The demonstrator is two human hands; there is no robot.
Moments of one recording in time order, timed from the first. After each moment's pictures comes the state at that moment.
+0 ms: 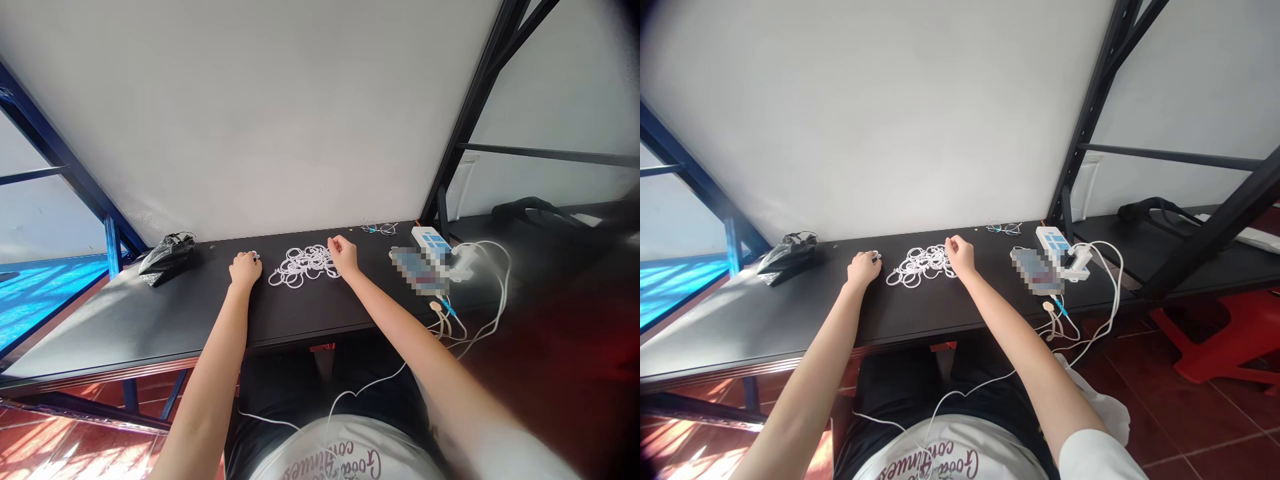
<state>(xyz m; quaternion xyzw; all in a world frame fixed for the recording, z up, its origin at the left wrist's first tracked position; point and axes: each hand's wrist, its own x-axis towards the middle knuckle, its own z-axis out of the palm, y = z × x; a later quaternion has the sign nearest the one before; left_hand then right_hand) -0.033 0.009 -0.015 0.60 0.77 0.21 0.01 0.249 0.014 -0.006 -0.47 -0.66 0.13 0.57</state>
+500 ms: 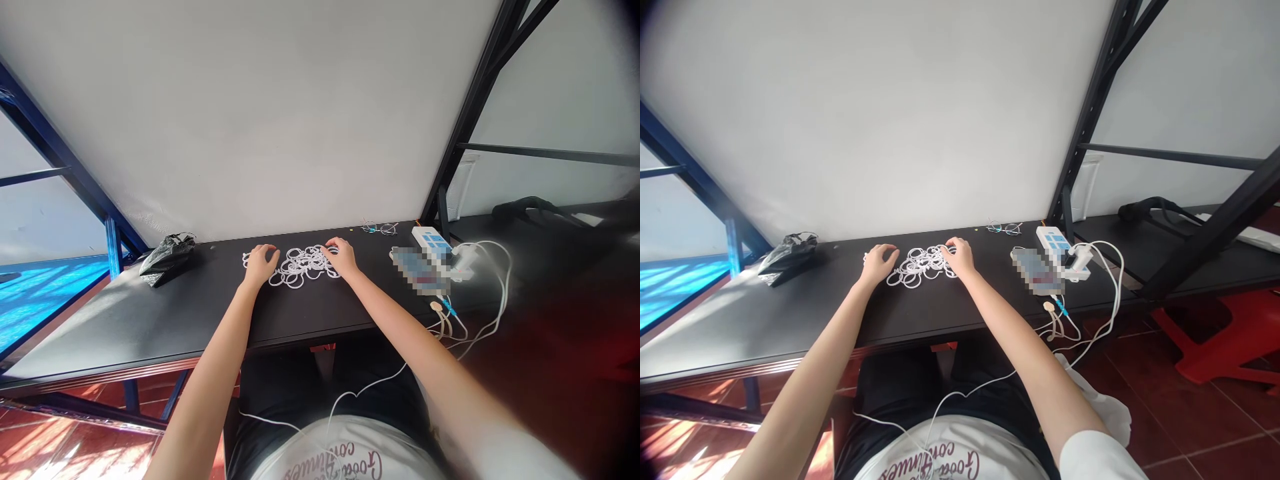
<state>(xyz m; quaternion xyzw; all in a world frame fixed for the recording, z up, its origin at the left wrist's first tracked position) -0.006 0.005 -0.009 0.69 0.62 0.38 0.05 0.251 0.028 -0.019 -0.50 -0.69 0.12 0.51</state>
